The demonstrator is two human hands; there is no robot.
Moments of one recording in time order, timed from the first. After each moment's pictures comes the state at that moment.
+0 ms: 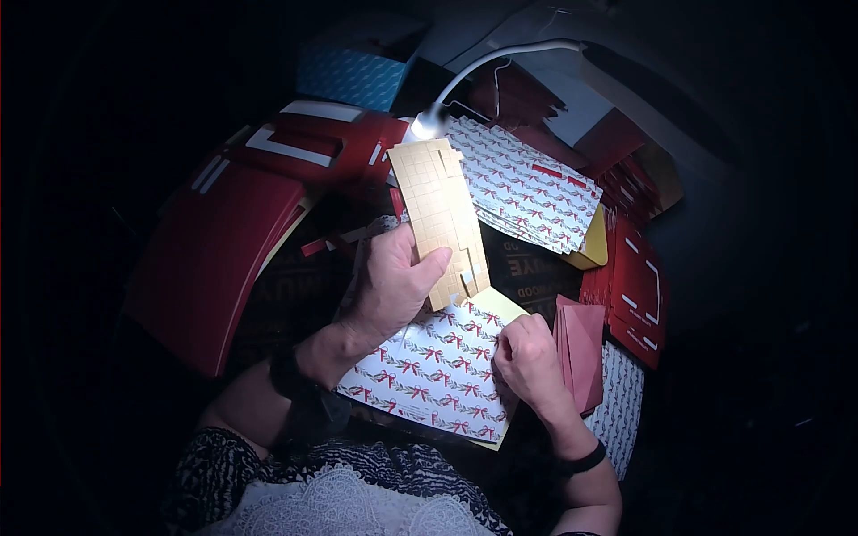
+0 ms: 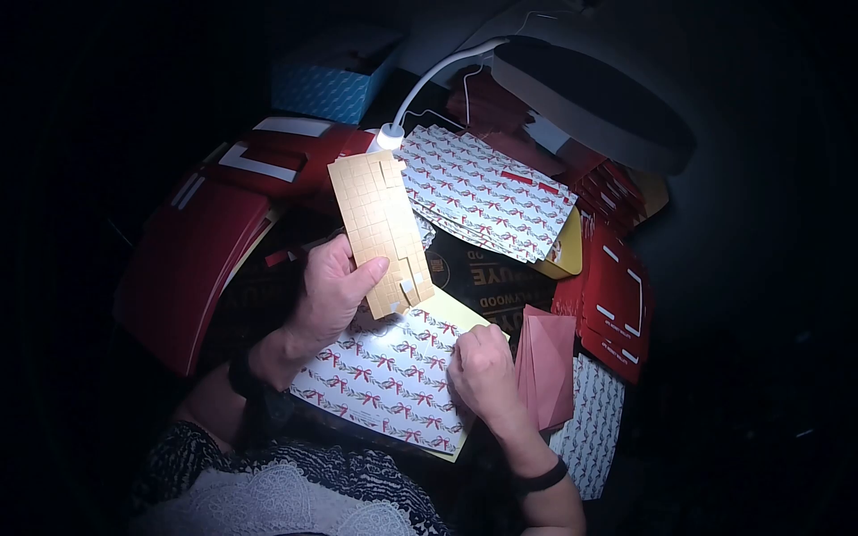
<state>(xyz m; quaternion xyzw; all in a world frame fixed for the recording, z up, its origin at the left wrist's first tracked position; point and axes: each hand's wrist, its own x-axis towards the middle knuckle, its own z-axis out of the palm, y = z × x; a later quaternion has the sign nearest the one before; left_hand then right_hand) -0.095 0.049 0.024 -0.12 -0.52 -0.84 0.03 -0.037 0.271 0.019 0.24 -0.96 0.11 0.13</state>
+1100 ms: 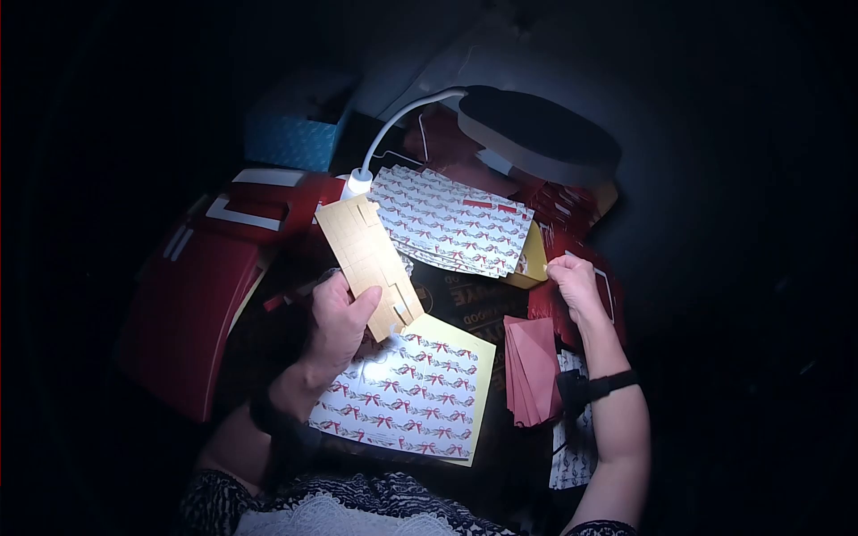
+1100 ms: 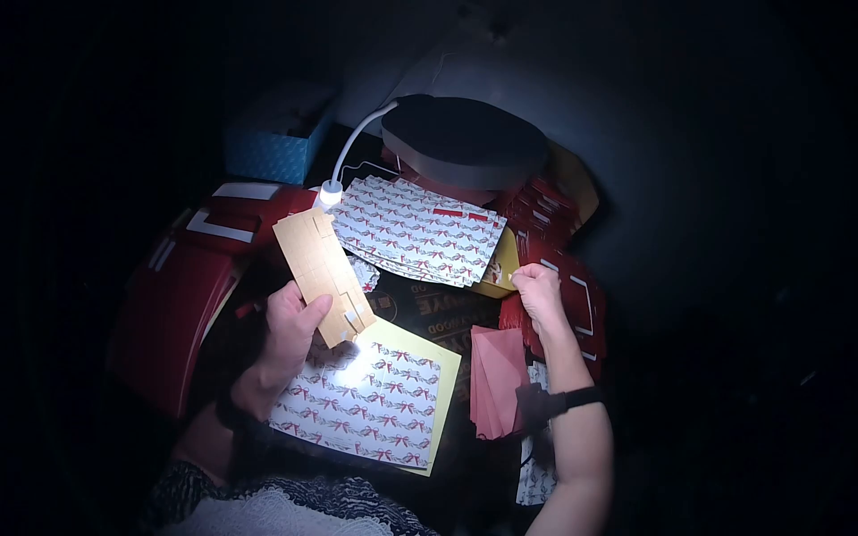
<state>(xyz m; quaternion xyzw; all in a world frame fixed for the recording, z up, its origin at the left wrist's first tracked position) -0.095 0.050 0.015 -0.09 -0.52 -0.85 0.03 -0.131 0.390 0.099 -0.13 -0.89 0.42 0.14</state>
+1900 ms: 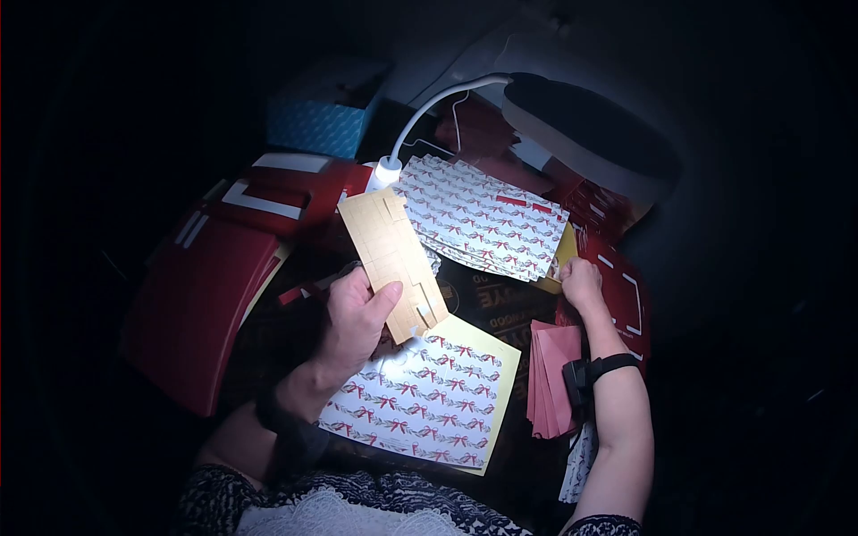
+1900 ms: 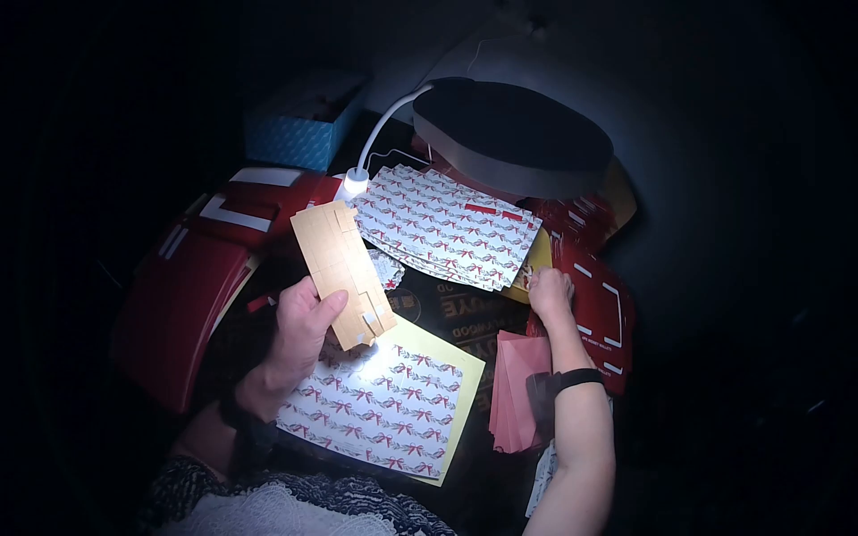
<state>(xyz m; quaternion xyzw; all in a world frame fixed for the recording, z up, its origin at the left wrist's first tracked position) -0.100 0.047 0.017 -0.09 -0.51 -0.86 0.02 -0.192 0.419 0.047 -0.09 -0.99 -0.01 0.12</state>
